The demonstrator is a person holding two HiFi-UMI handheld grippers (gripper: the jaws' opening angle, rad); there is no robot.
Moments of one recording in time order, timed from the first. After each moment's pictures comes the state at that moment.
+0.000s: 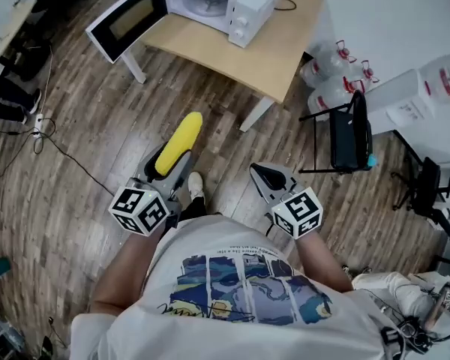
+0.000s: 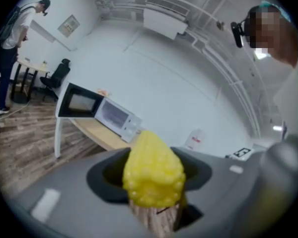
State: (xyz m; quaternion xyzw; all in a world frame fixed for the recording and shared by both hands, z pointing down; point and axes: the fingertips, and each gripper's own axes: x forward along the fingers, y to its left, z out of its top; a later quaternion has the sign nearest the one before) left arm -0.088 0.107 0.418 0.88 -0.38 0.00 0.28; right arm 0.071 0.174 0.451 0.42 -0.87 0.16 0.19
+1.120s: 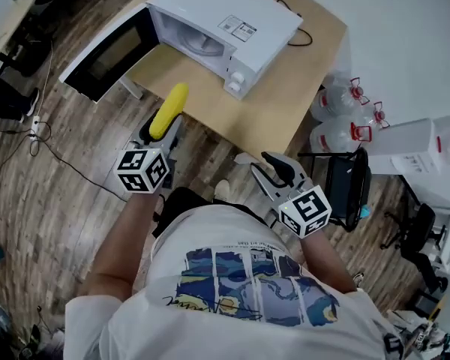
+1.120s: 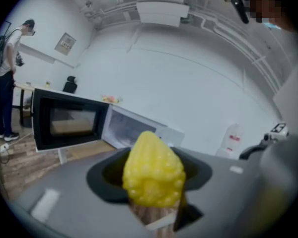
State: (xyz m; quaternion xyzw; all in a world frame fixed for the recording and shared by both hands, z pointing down) left arm -0.020 -0.218 0.456 0.84 -0.50 0.04 0.21; right arm 0.176 -0.093 0.432 0.38 -0.90 0.13 0.19
